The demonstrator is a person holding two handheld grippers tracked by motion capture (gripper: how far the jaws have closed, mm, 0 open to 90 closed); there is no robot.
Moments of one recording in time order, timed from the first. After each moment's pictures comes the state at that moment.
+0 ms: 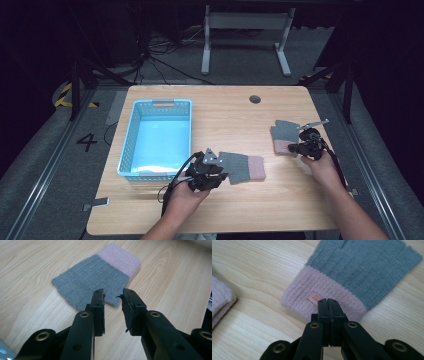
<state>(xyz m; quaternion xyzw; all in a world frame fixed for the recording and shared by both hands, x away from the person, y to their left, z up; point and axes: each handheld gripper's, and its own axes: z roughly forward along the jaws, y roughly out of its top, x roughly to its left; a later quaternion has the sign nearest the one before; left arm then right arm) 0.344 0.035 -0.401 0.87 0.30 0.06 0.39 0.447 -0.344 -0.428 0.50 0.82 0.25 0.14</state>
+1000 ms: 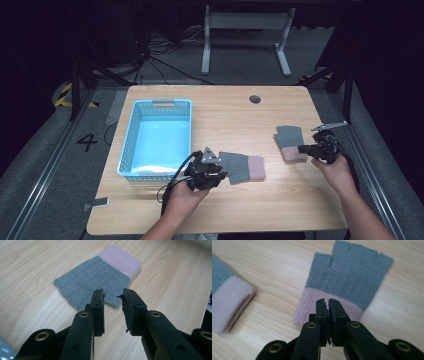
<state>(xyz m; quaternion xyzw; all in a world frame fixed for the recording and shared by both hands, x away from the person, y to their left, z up) 0.343 0.038 -0.399 0.87 0.30 0.06 0.39 0.421 -0.363 -0.399 0.52 0.80 0.28 0.14</state>
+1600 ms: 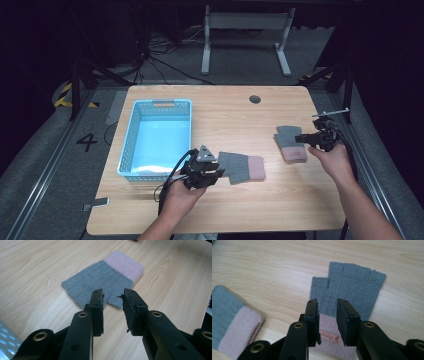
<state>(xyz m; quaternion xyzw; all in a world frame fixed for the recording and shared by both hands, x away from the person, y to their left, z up) 0.344 0.046 -0.392 0.86 0.31 0.07 0.40 0.448 -0.357 -0.377 0.57 0.76 0.29 0.12</state>
